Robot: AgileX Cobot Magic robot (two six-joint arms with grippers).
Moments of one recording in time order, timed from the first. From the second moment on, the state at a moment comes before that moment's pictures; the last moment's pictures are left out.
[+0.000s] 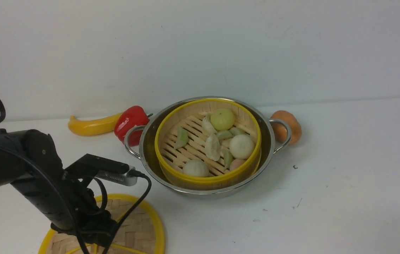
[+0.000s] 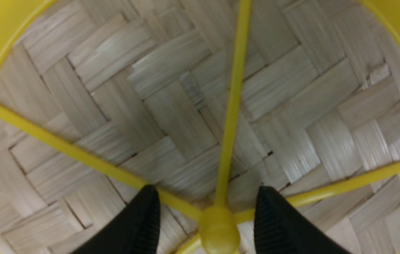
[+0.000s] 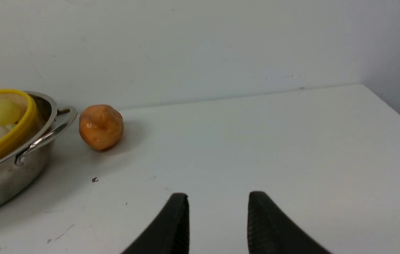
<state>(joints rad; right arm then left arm) 0.02 0.00 0.01 -0.26 0.35 0.38 -0.10 1.68 -0.89 -0.19 0.74 0.36</state>
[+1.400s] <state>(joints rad) 0.02 0.00 0.01 -0.26 0.35 0.38 -0.11 1.33 -1.05 -0.02 0.95 0.31</state>
